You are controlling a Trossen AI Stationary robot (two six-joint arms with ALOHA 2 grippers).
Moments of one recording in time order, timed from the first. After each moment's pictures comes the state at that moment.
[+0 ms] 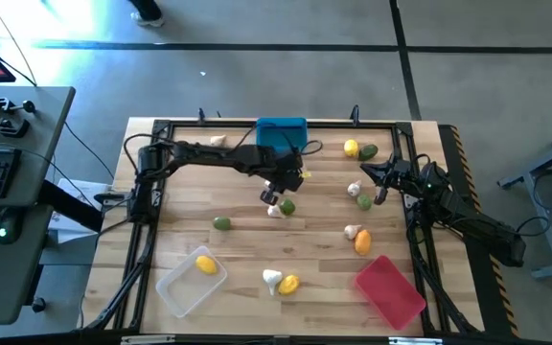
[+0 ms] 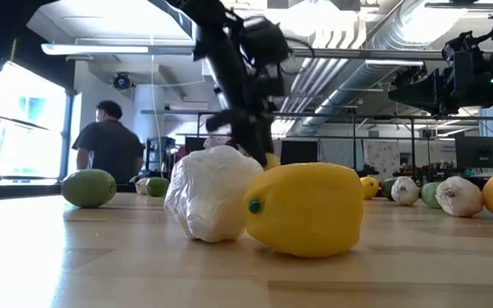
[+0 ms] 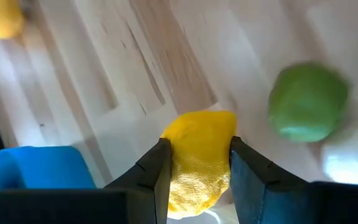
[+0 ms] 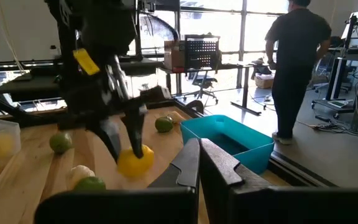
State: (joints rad) left arm 0.19 2.02 1.55 -0.61 -0.06 0.75; right arm -0.56 0.01 0.01 0.03 -0.16 0.00
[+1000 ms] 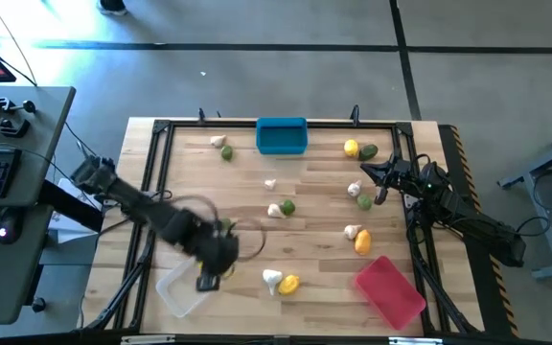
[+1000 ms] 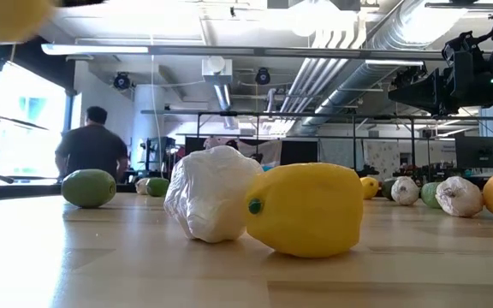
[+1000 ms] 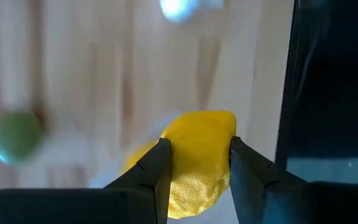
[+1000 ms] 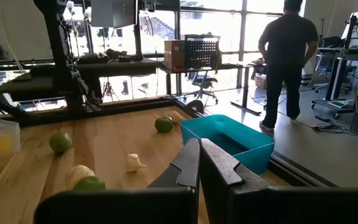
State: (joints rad) left arm -0.55 1.58 1.41 -1.10 0.01 -0.63; right arm -0.56 0.01 0.01 0.03 -0.16 0.00
